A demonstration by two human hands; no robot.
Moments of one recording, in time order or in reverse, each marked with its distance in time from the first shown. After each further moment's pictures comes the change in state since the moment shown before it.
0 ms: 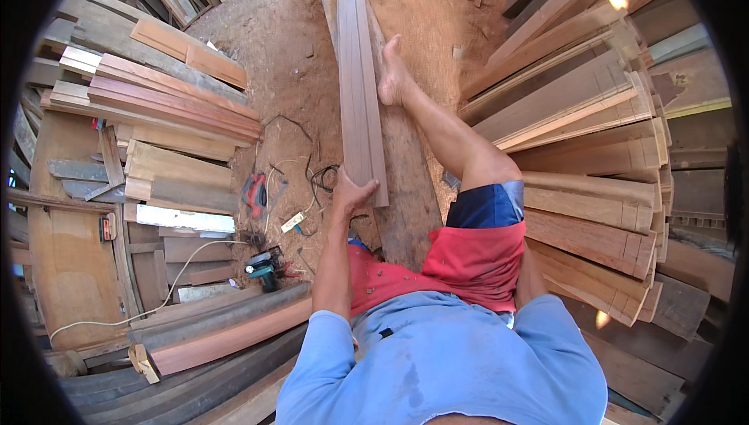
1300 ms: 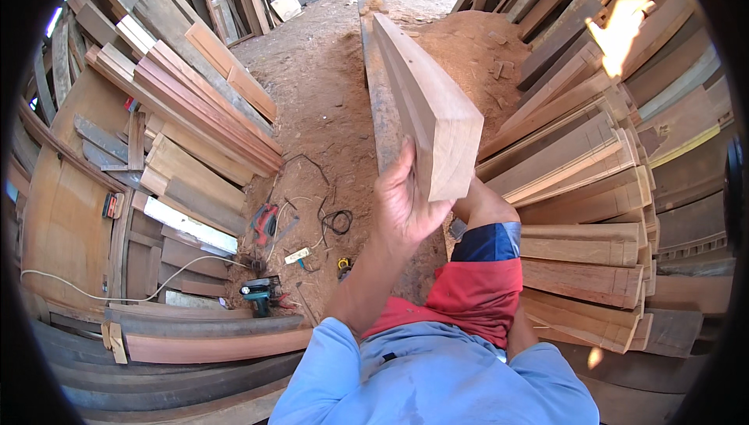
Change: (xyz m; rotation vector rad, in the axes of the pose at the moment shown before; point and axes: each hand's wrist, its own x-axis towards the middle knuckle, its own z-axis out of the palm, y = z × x) left_hand -0.132 0.275 -0.096 -2.147 -0.895 0.169; right_hand -0.085 0.015 -0.032 0.076 -0.203 0.099
